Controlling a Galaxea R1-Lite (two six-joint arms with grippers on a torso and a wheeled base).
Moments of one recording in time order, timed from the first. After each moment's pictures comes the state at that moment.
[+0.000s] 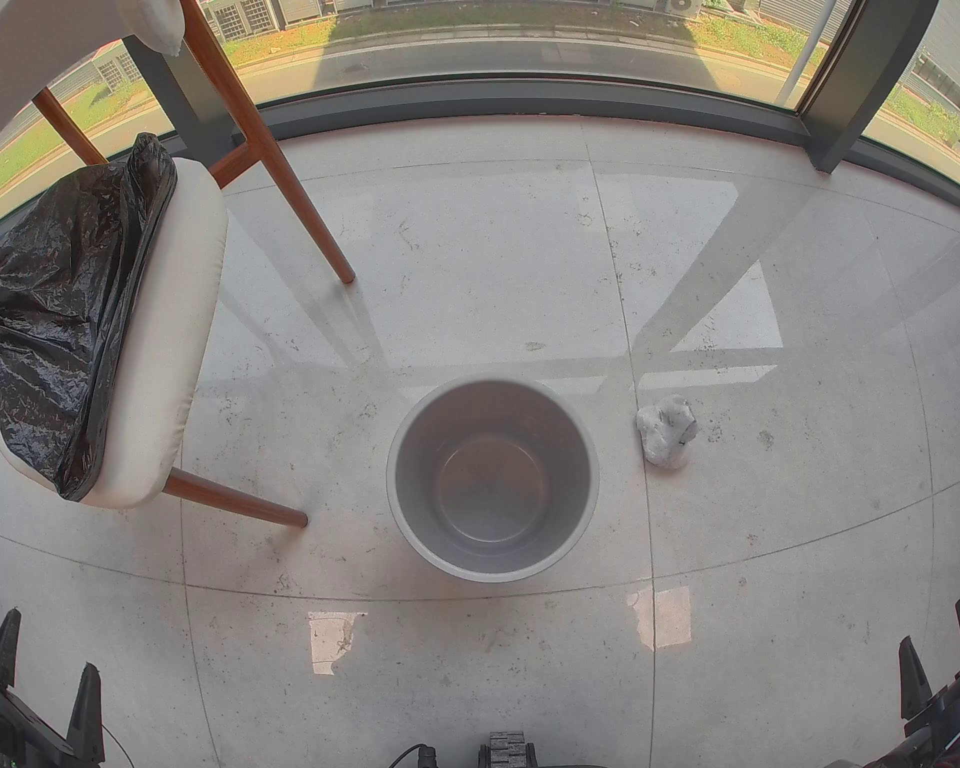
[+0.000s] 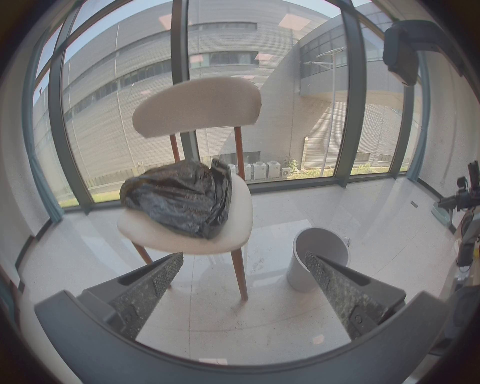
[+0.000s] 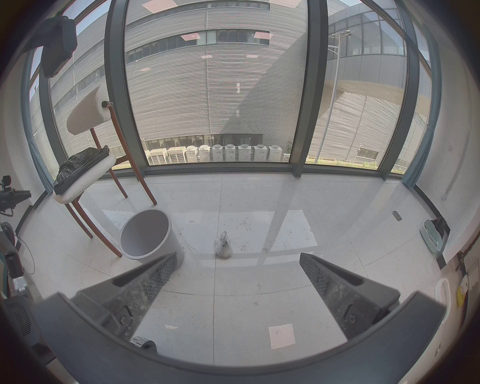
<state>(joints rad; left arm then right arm) 0.00 0.02 -0.02 -0.18 -0.07 0.07 0.00 0.02 -0.02 0.00 -0.02 -0.01</state>
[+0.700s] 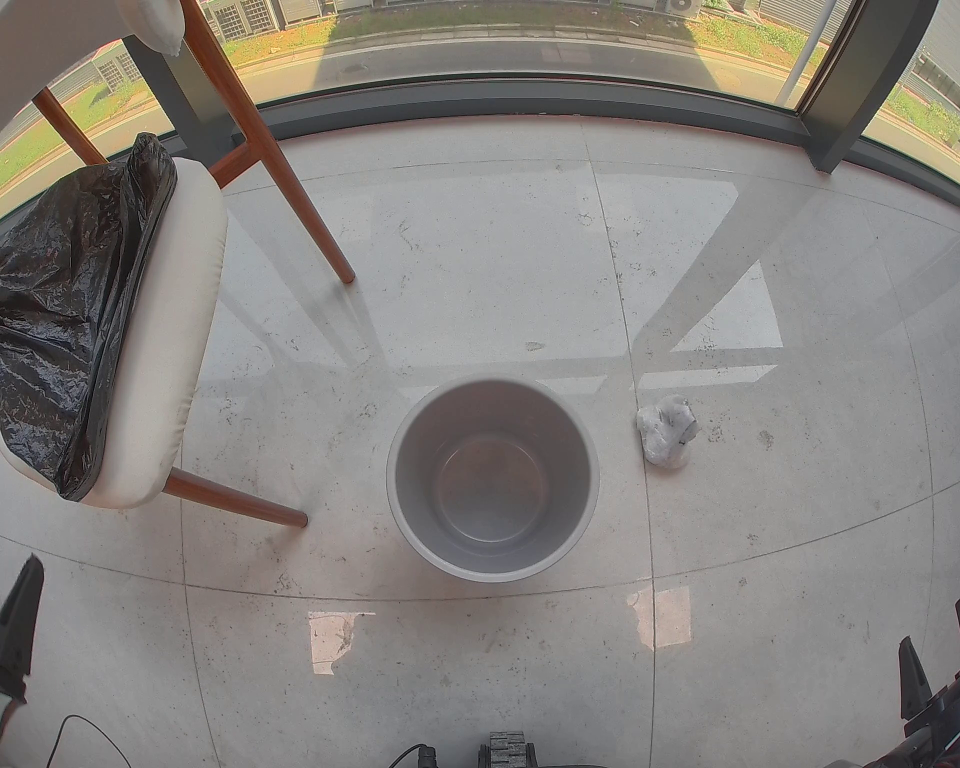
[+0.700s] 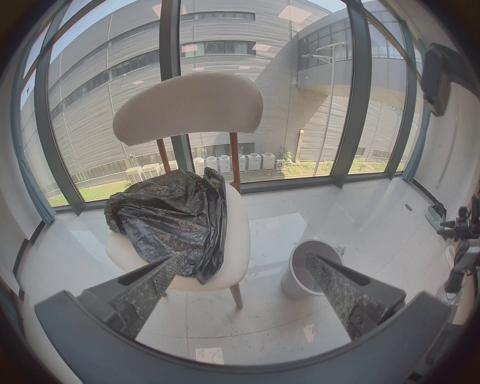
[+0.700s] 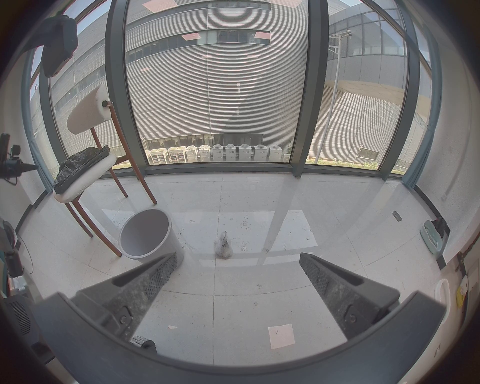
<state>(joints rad) -0.04 0.35 -0.35 -0.13 -0.08 0.08 0.00 0.02 -0.02 0.00 -0.02 -0.02</state>
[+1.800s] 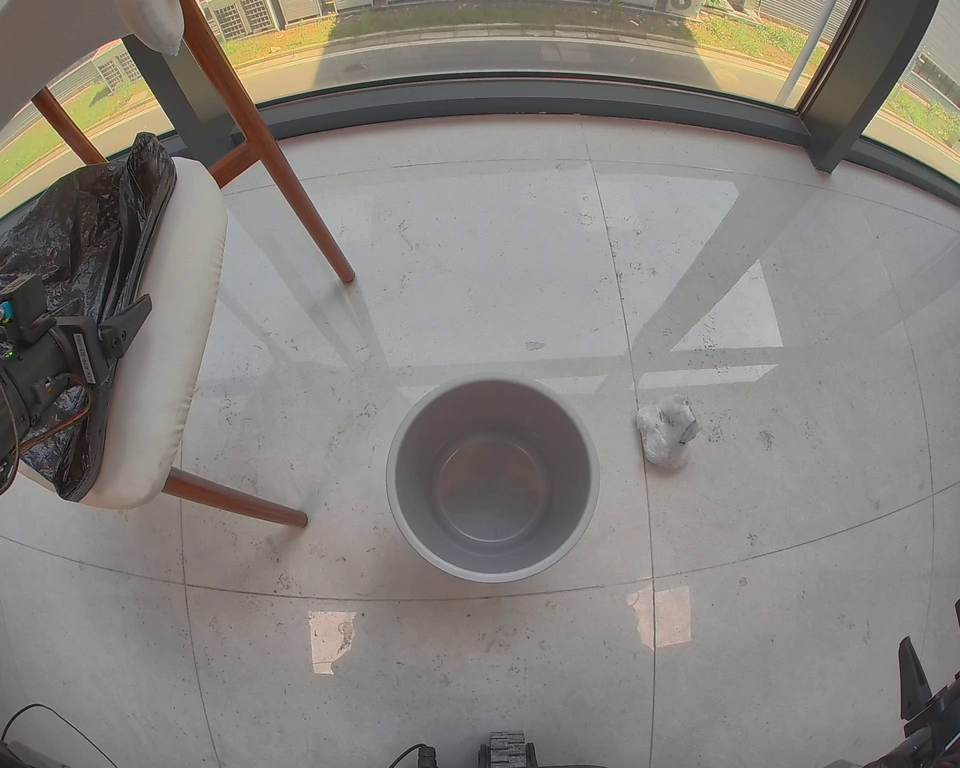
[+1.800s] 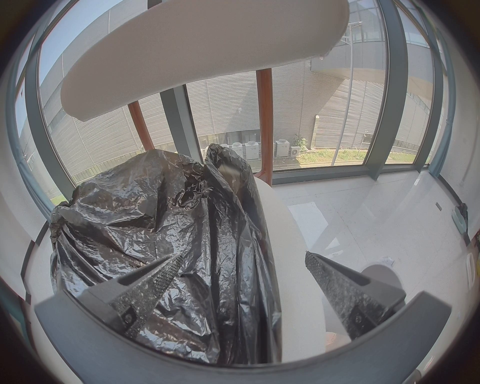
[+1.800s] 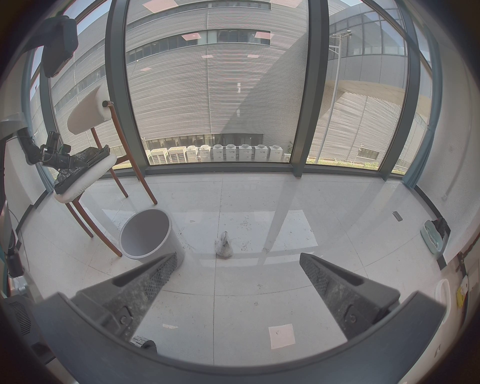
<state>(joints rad) 0.10 1.35 -0.73 -0.66 -0.10 0.07 0.00 0.02 -0.02 0.00 -0.01 -0.02</state>
